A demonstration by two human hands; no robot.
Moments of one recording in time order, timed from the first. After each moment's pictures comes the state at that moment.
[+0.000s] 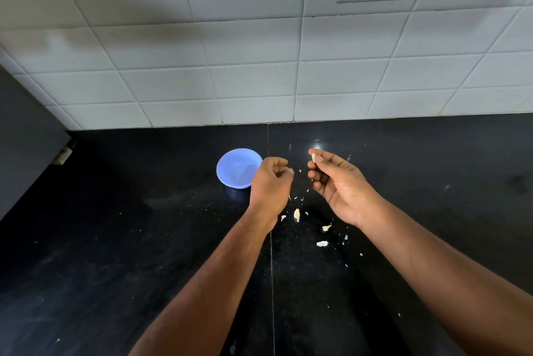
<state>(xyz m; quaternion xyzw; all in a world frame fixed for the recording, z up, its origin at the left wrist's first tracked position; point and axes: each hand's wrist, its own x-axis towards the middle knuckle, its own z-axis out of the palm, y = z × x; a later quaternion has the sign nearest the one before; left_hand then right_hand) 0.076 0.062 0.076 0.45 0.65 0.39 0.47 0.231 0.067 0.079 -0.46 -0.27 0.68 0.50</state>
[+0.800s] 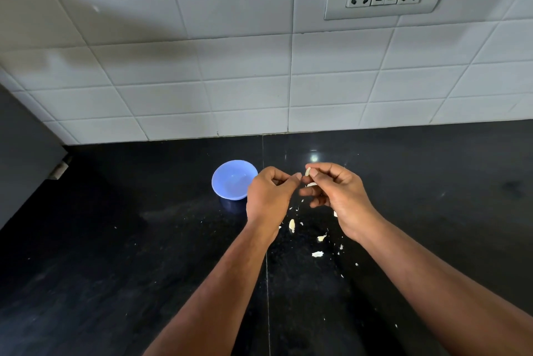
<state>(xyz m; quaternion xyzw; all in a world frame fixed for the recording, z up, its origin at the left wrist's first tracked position) 0.087 0.058 0.081 0.46 0.64 0.43 0.44 0.239 0.051 0.086 -0.50 -0.40 0.58 0.51</state>
